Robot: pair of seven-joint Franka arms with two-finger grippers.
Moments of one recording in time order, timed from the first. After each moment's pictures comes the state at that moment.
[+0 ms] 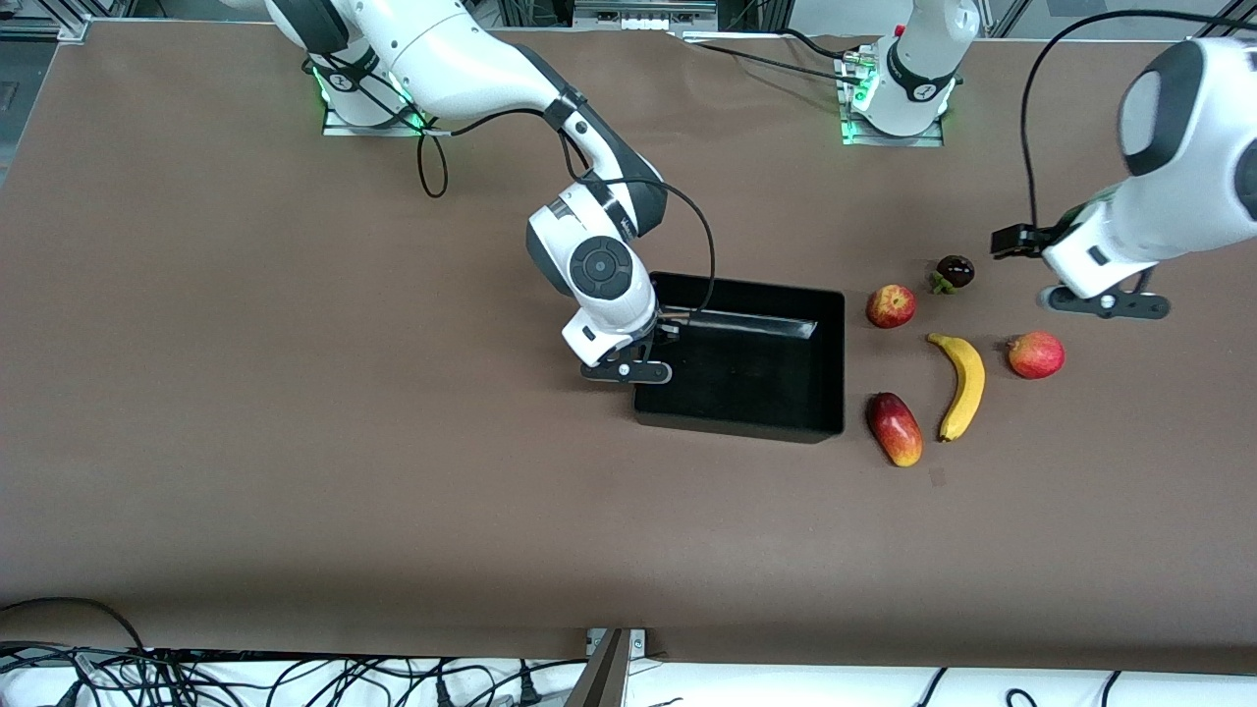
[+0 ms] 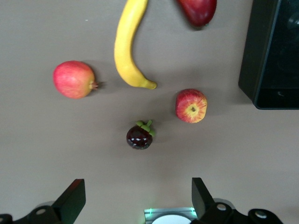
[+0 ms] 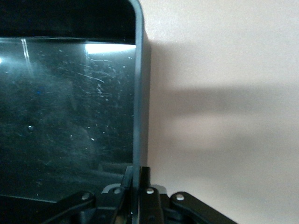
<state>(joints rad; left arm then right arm) 0.00 0.02 -0.03 -1.98 0.07 1.70 0.06 0.77 0.91 -0.03 -1.19 0.21 2.12 0.72</state>
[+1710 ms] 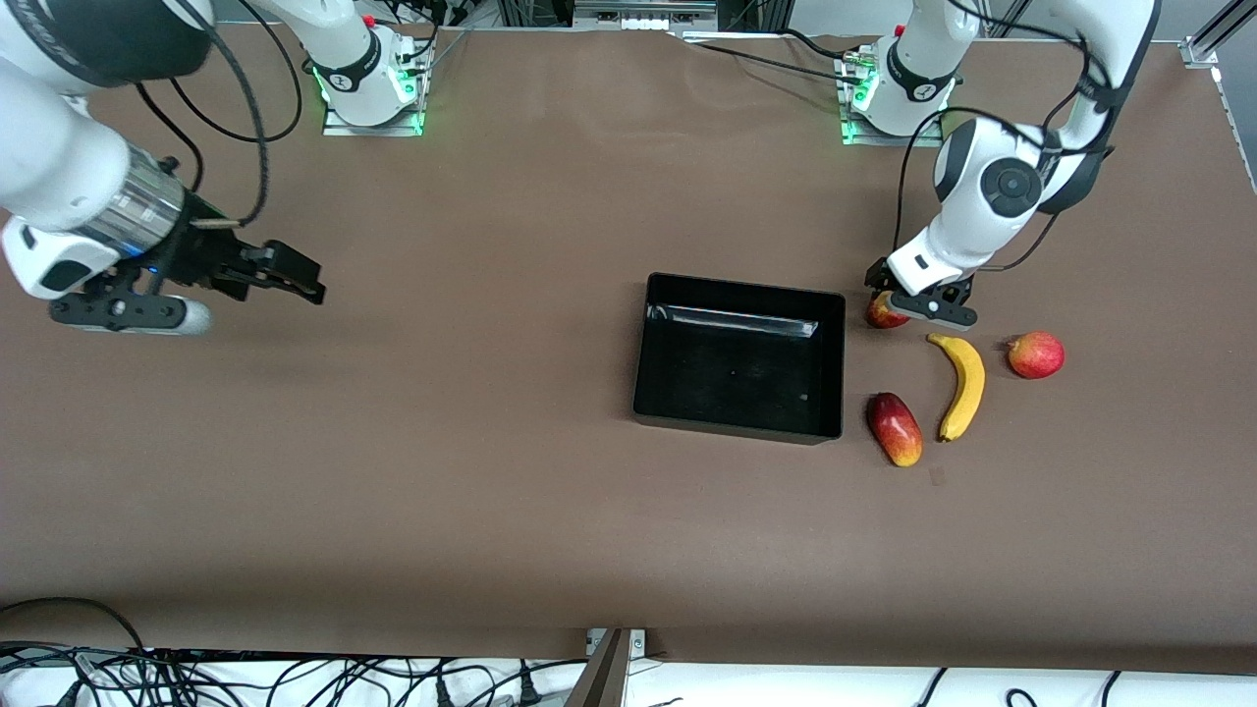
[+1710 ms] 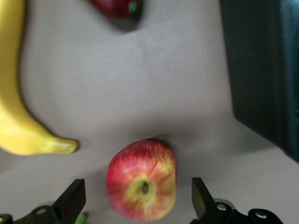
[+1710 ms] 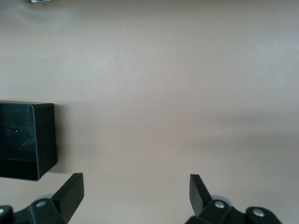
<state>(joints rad) 0.01 0.17 -0.16 -2.53 0.07 2.67 0.06 0.30 0.21 -0.12 -1.39 0.15 1.61 0.26</state>
